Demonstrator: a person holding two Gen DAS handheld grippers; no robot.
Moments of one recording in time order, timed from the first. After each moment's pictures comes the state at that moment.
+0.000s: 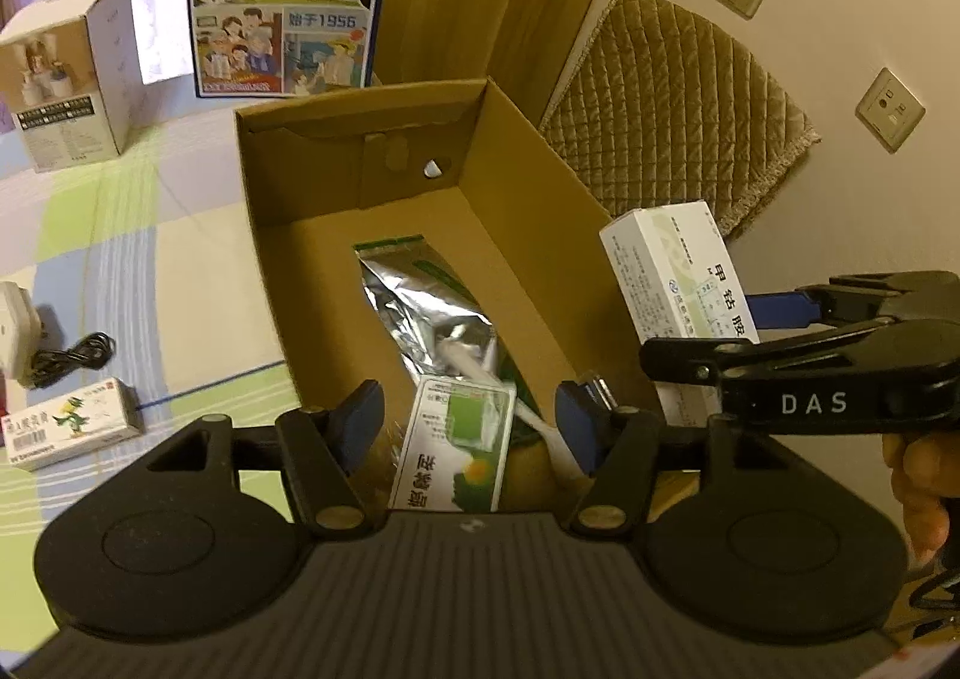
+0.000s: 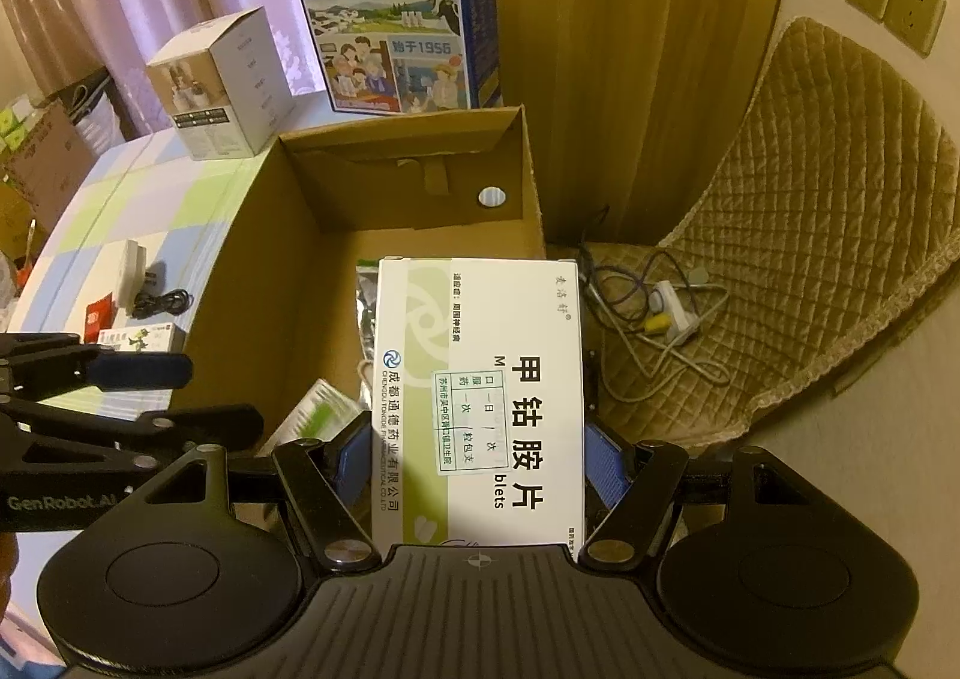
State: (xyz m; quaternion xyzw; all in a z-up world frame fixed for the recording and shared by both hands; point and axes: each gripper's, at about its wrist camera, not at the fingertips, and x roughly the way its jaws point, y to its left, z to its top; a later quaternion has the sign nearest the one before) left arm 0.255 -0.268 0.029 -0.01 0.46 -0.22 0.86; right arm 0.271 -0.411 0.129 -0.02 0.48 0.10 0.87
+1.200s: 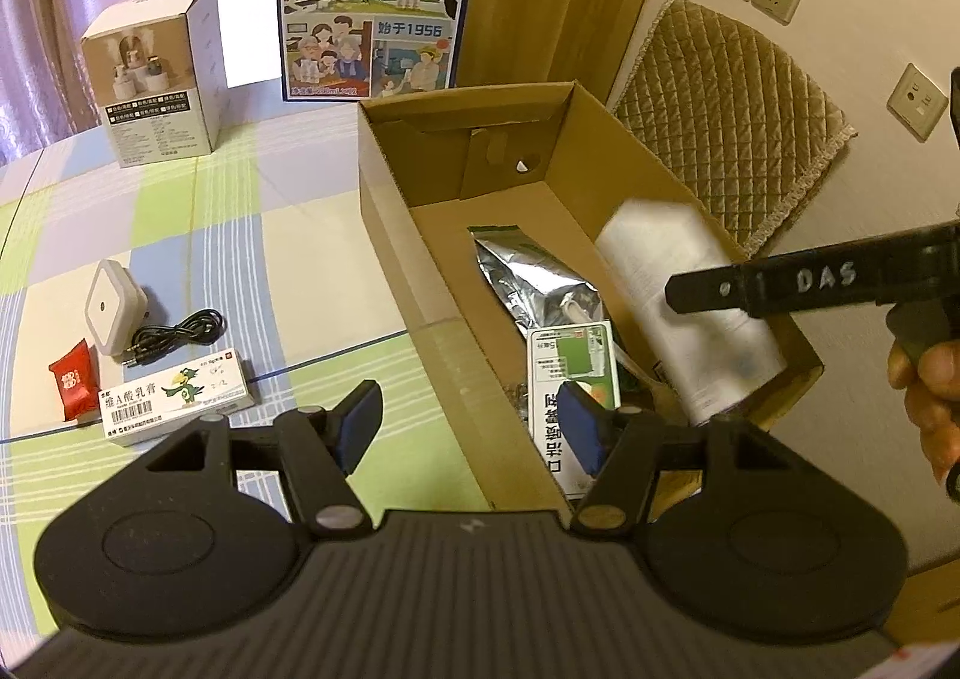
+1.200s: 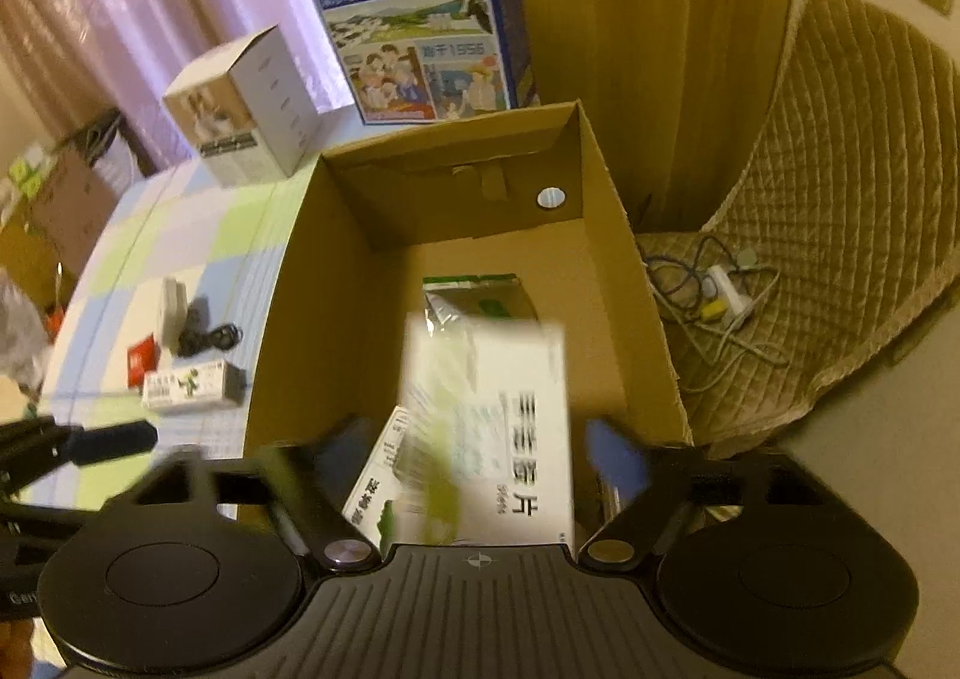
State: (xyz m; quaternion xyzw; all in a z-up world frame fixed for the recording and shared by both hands) left arm 0.230 -0.203 0.029 0.01 0.45 -0.18 0.88; right arm 0.285 -0.381 0.120 0.05 0.48 0.11 0.87
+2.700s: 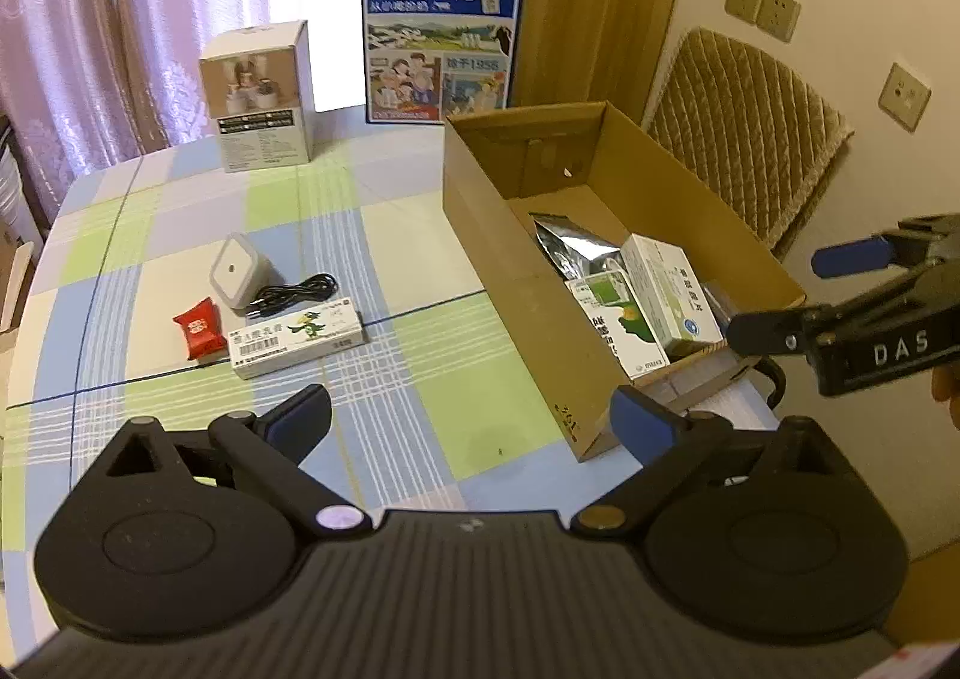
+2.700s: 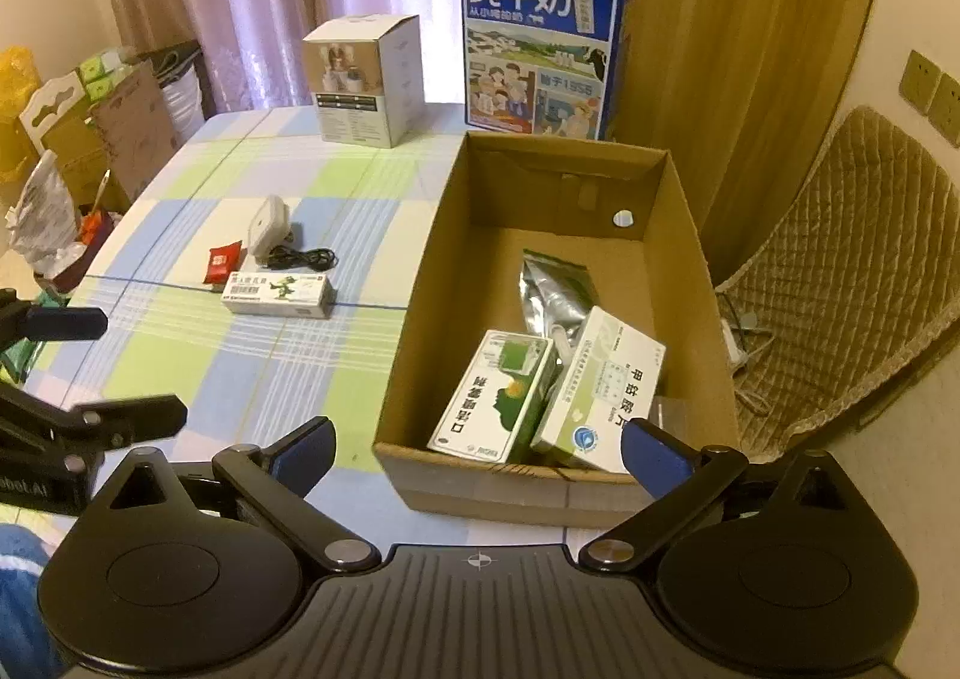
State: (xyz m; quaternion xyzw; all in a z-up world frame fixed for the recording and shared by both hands) left arm 0.124 -0.142 0.073 0.02 0.41 -0.13 0.90; right arm 0.163 -0.308 0.162 -0.07 0.44 0.16 0.88
